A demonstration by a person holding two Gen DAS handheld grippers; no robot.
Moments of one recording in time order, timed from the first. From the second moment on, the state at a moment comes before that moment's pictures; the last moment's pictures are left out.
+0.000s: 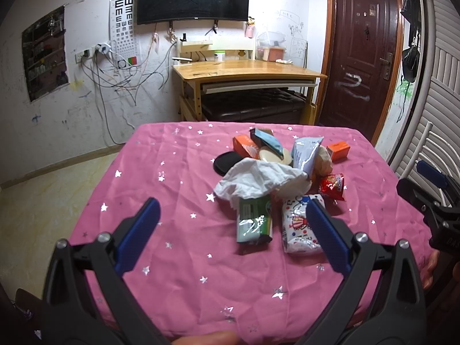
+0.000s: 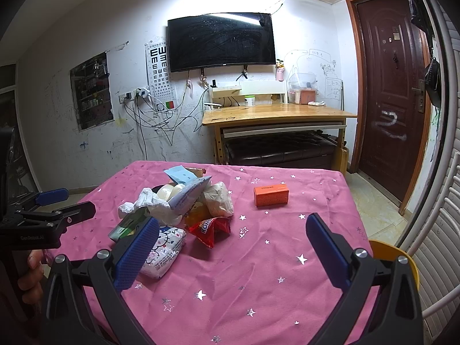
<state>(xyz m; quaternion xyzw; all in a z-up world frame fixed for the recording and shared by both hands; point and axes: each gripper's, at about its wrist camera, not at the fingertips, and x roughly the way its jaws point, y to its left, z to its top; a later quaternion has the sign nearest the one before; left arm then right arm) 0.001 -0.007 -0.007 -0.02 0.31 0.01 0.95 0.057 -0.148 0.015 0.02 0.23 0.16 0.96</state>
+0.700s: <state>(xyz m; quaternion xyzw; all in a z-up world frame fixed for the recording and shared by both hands) 0.001 -0.007 -0.007 -0.02 0.31 0.01 0.95 0.057 -0.148 0.015 0.02 0.23 0.16 0.96</state>
